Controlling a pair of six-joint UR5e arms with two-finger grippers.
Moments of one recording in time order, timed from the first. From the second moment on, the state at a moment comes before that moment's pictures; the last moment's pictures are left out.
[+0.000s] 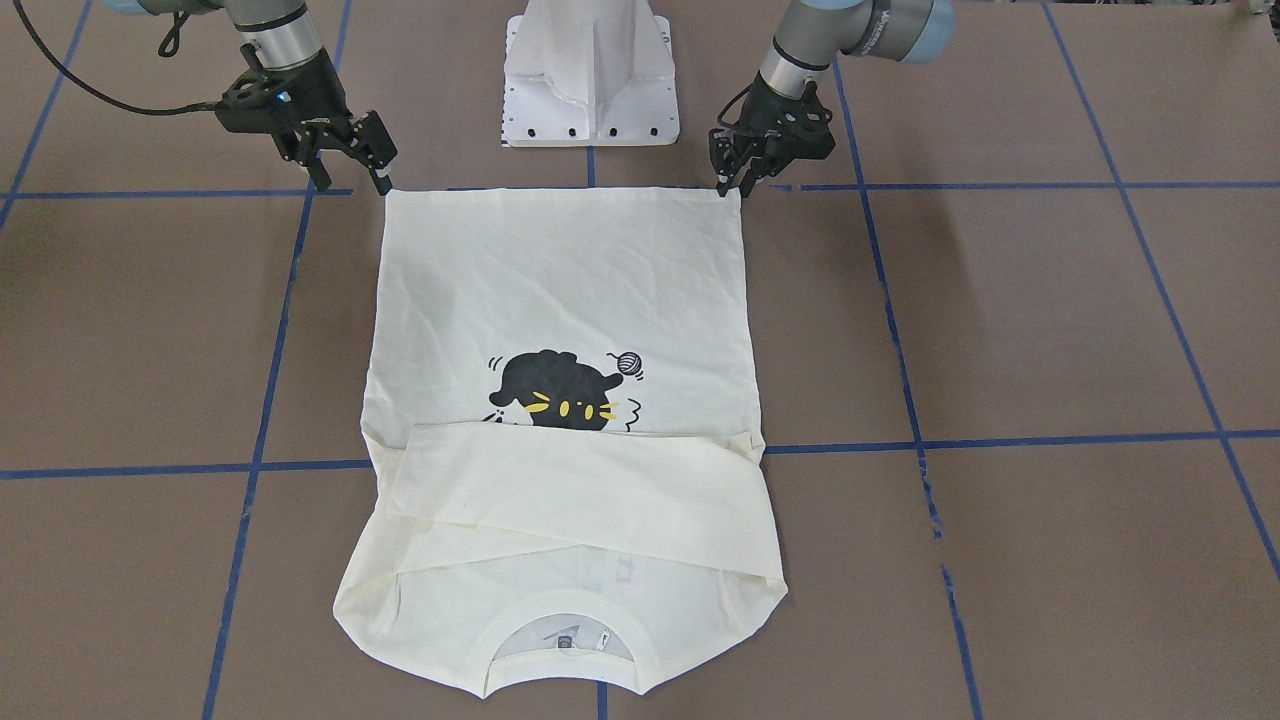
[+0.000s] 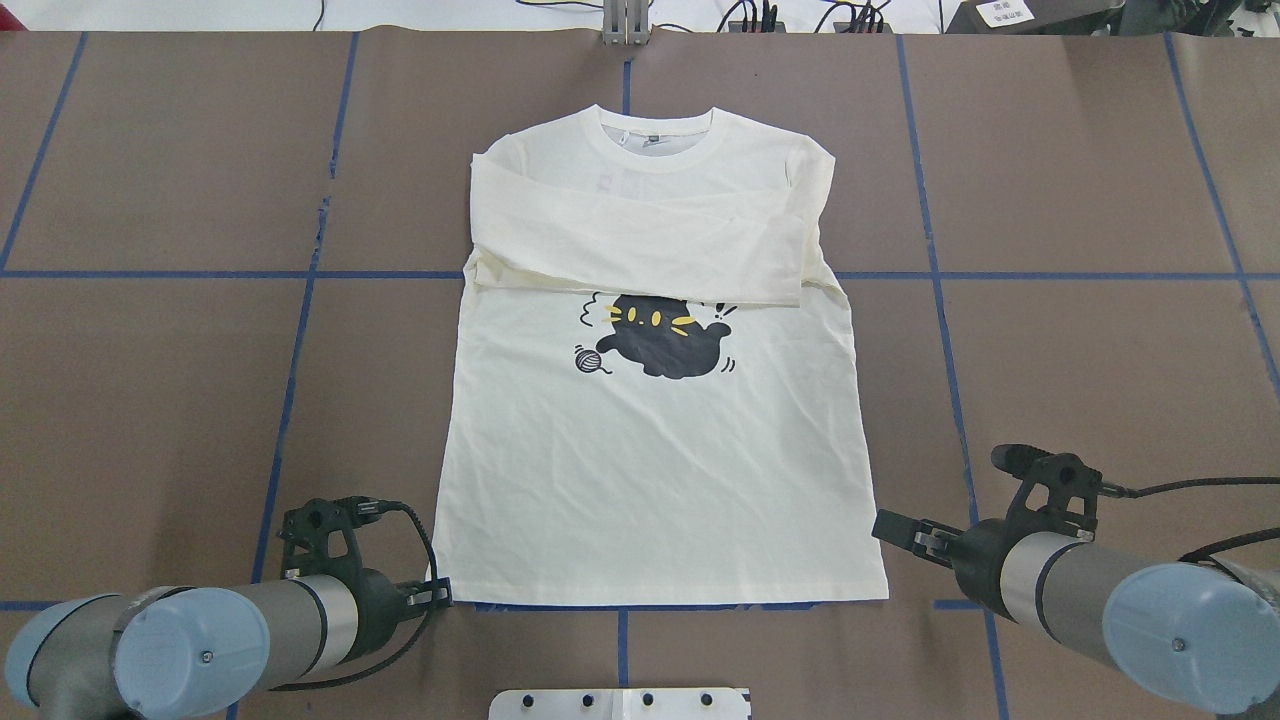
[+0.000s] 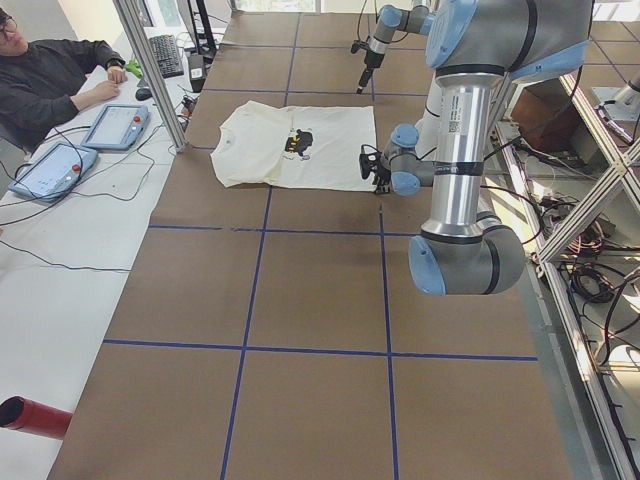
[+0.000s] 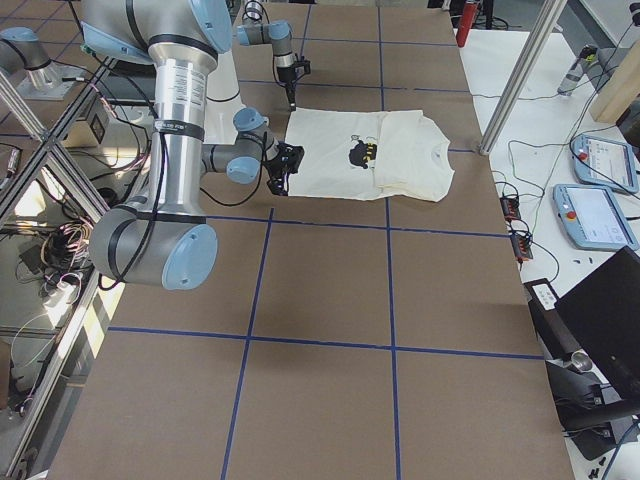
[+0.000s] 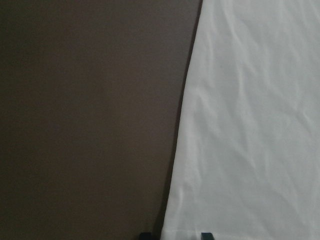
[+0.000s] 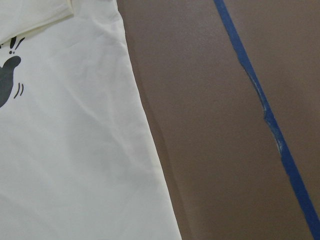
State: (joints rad) left arm -0.12 -1.67 -1.98 -2.12 -1.50 -1.67; right arm 0.17 -1.74 2.20 -1.08 1.39 1.77
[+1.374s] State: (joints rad) left arm -0.12 -1.67 -1.99 -2.12 -1.47 -1.68; right arm 0.12 -1.73 2.19 -1.09 1.36 1.90
